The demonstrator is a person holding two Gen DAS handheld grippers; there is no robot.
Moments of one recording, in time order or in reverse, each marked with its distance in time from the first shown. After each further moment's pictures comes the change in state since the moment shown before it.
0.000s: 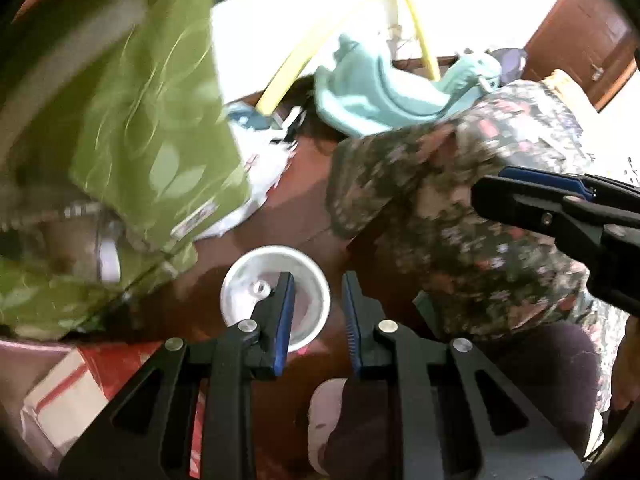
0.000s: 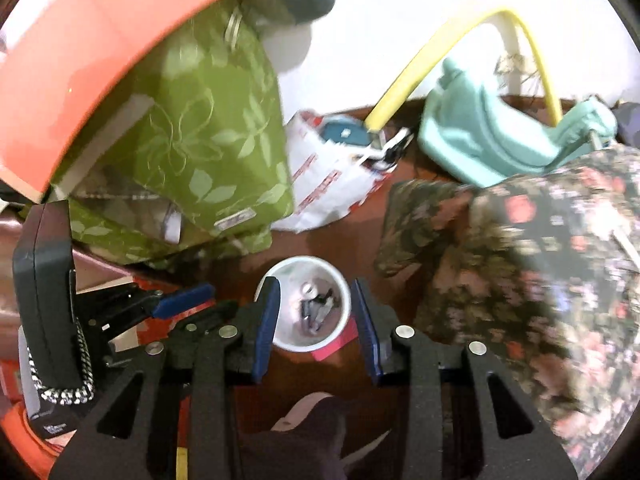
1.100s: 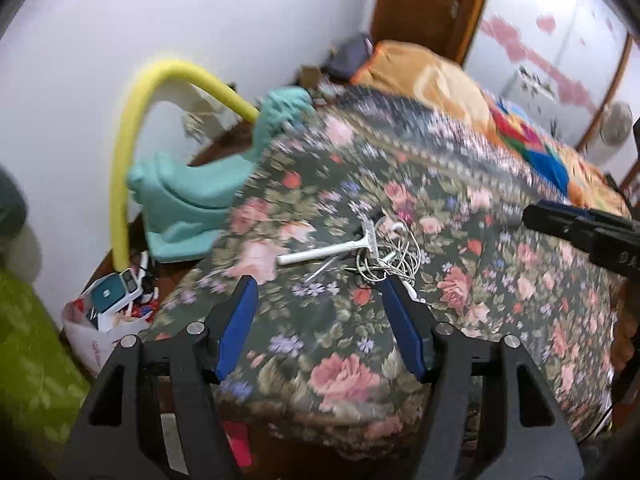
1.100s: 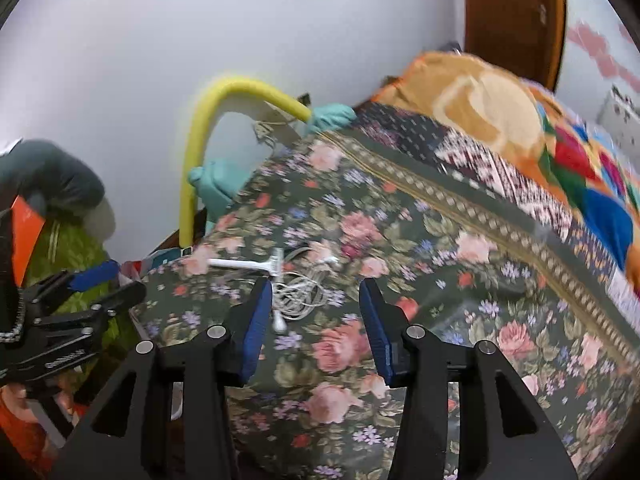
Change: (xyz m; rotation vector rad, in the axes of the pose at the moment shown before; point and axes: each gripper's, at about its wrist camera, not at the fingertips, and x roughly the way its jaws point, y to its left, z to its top) left arm 0.019 -0.324 0.124 0.506 -0.117 -0.212; right arm -0.182 -0.310 -0.093 0.527 -0.278 -0.292
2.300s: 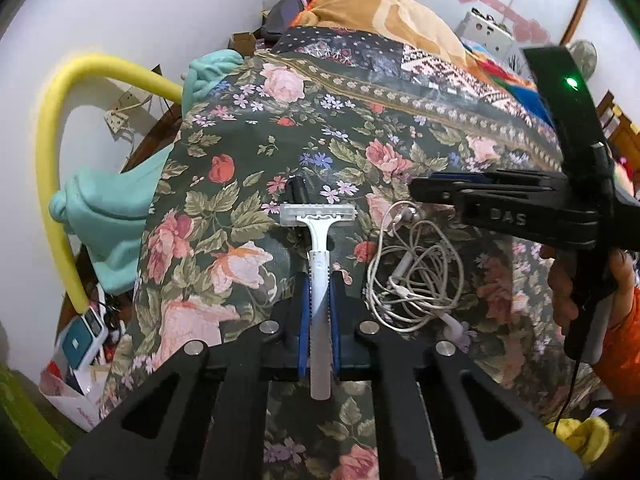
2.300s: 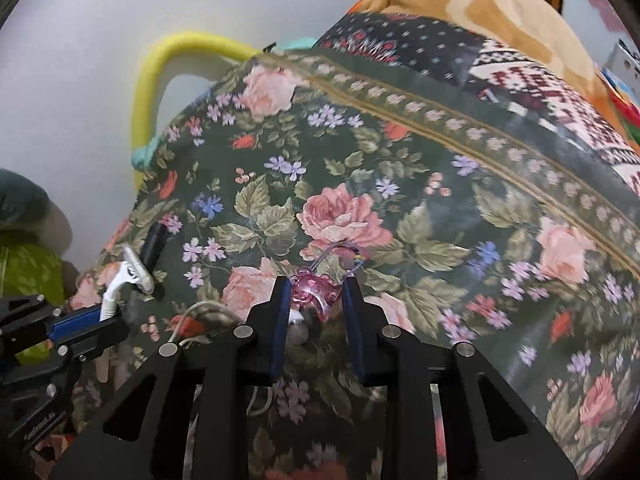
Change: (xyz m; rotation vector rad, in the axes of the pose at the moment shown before) left arm 0.104 -0.001 0.022 0.169 0.115 -0.148; right arm 0.135 -0.041 0.012 0.074 0.110 -0.017
